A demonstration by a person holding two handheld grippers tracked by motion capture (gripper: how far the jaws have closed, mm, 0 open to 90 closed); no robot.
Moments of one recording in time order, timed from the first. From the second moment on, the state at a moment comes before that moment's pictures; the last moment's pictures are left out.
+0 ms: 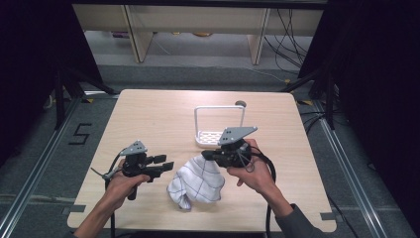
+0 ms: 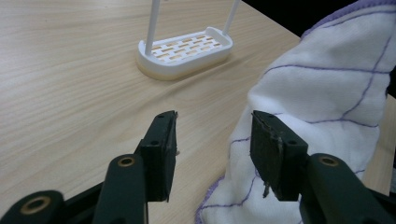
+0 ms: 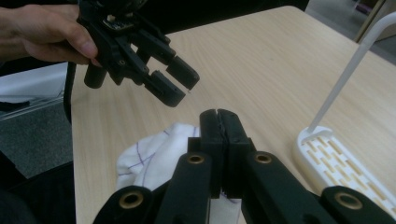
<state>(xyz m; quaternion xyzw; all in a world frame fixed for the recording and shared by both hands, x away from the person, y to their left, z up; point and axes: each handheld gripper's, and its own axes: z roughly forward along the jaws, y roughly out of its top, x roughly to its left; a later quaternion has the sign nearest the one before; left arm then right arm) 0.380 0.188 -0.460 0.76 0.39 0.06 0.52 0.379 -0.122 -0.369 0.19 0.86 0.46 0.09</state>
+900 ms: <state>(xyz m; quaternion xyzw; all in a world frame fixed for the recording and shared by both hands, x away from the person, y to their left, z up) 0.370 0.139 -0.398 0.76 0.29 0.17 0.55 0.398 -0.165 -0.331 0.24 0.83 0.48 0.15</state>
